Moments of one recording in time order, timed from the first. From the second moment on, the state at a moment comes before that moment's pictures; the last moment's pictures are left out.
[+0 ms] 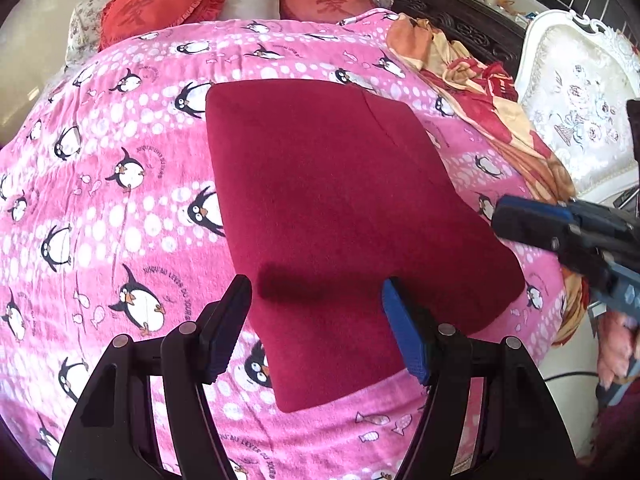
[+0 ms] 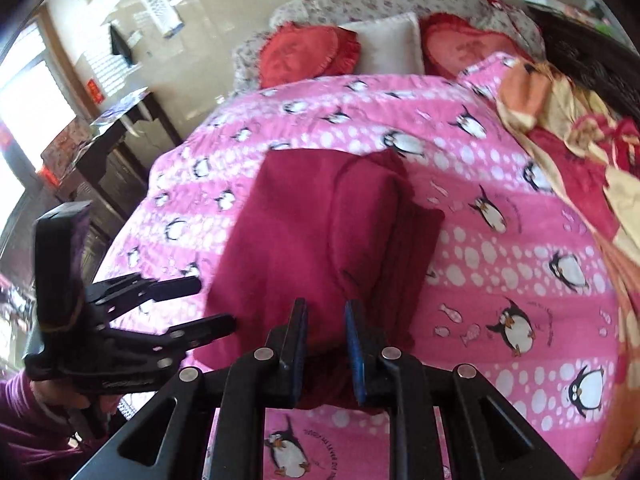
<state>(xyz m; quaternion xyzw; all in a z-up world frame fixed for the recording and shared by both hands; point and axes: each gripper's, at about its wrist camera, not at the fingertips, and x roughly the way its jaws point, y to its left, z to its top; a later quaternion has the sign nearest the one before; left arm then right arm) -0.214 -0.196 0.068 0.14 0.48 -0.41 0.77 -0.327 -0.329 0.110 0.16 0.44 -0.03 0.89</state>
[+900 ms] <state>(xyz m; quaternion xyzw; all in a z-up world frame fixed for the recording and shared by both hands) -0.176 -0.190 0.065 0.07 0.50 -0.38 0.78 -0.314 -0.341 0.090 0.13 0.44 -0.10 0.88</state>
